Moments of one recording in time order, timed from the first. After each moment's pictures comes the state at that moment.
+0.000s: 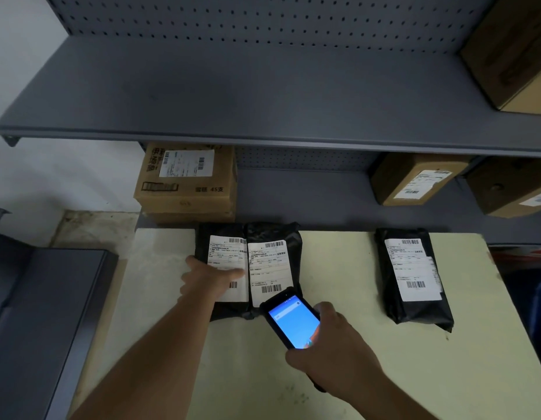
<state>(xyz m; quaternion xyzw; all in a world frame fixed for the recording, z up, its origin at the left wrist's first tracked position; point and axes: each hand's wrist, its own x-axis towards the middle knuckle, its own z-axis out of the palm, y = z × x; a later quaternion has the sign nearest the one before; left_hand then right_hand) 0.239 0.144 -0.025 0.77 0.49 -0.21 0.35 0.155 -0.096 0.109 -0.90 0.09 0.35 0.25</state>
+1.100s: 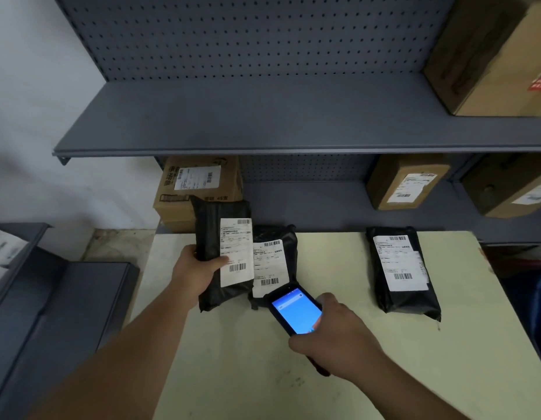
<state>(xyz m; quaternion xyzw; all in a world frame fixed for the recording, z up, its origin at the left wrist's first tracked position) 0.195 0.143 0.068 0.77 0.39 -0.06 0.50 0.129 -0.134 0.146 -0.89 0.07 0.33 0.30</state>
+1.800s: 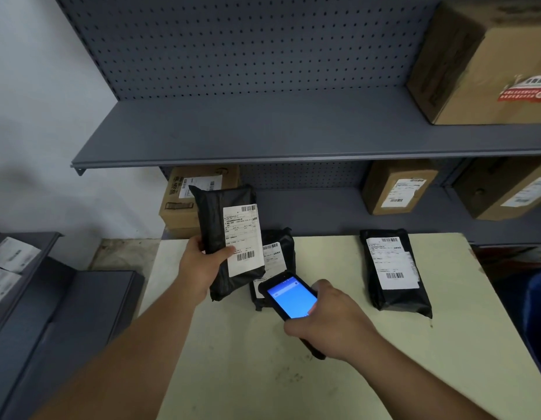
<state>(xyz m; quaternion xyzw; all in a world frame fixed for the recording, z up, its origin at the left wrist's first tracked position) 0.186 0.116 0.111 0.73 0.35 0.01 0.59 0.127 -0.139 0.179 -0.90 0.04 0.30 0.31</state>
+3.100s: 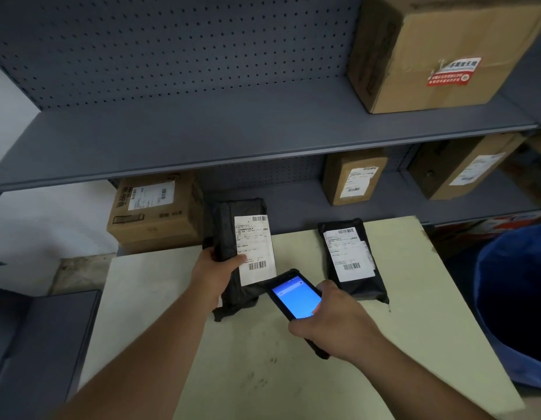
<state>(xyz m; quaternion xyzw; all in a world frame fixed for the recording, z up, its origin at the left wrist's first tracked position) 0.223 0.010 0.074 0.75 0.31 -0.09 0.58 0.140 -0.226 0.173 -0.89 0.13 0.30 0.33</state>
